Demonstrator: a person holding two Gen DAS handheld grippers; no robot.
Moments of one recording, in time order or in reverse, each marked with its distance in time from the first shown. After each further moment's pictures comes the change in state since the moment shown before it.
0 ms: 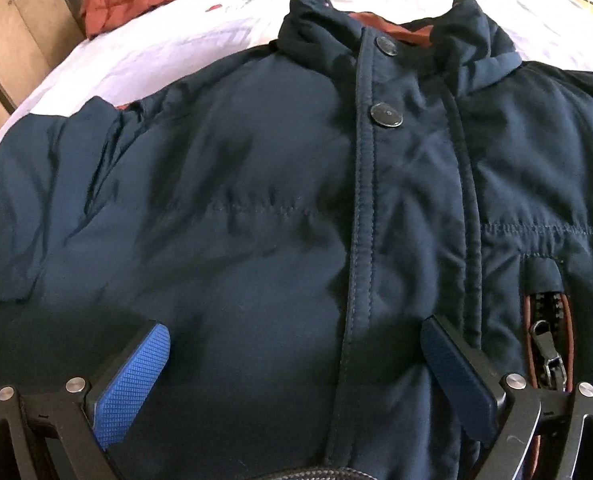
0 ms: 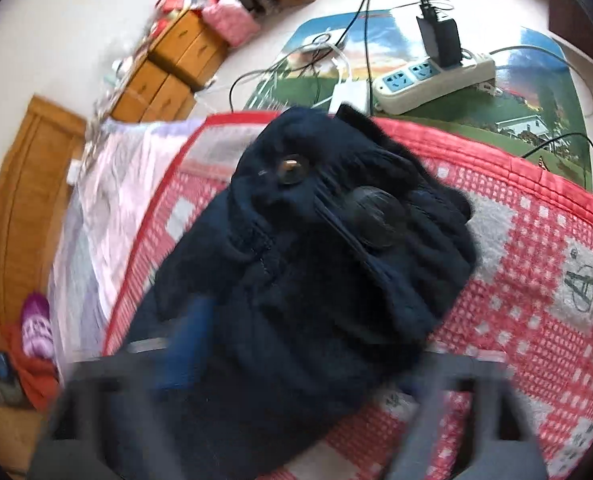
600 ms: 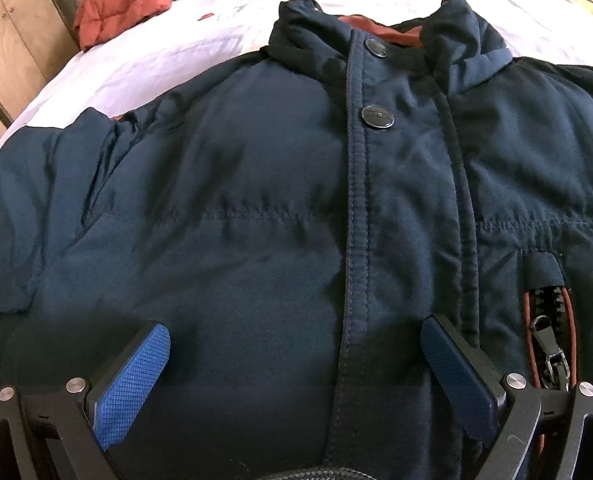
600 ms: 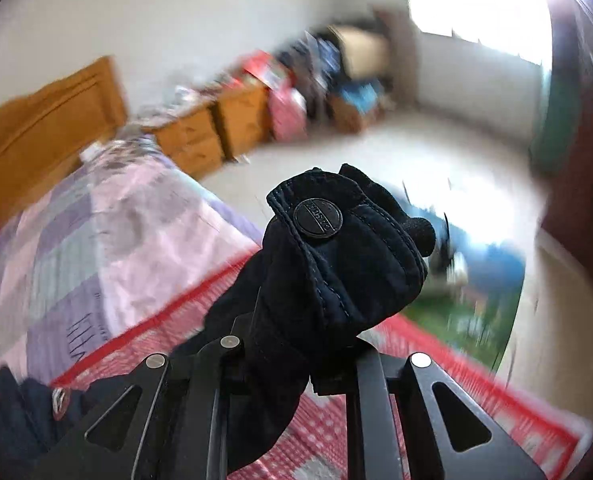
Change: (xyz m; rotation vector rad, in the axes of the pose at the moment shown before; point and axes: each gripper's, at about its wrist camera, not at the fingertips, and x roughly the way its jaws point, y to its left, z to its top) left arm -0.003 -0.002 -0.004 0.034 -0.011 -0.005; right arm -0.124 0.168 -0.020 -0.555 -0.416 -0.185
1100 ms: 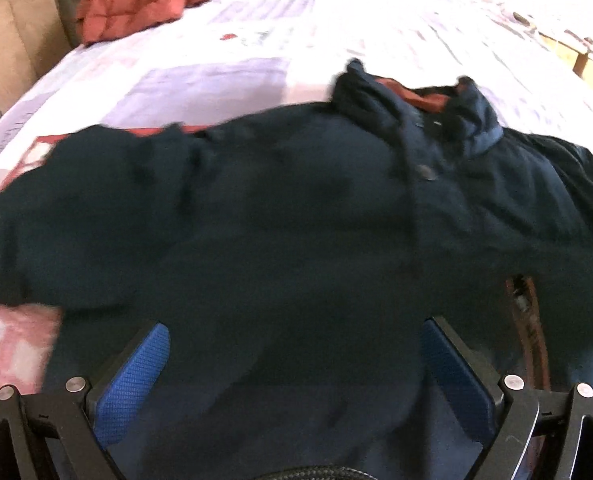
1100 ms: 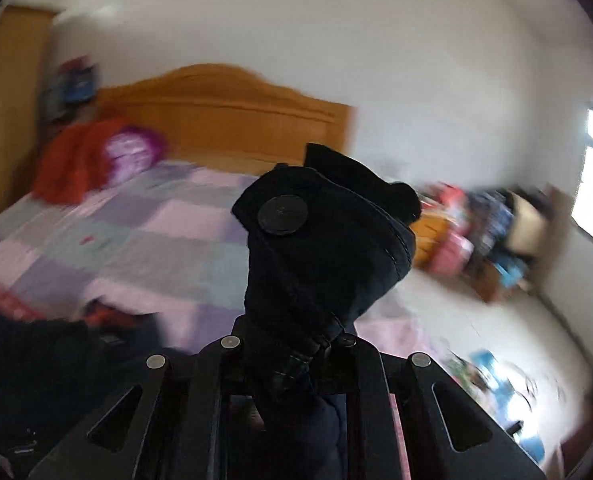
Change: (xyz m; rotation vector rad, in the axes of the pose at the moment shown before) left arm -0.077 0.118 -0.007 -0.066 -0.049 -0.143; right arm -0.181 0.345 -0.047 -0.622 -0.276 0.423
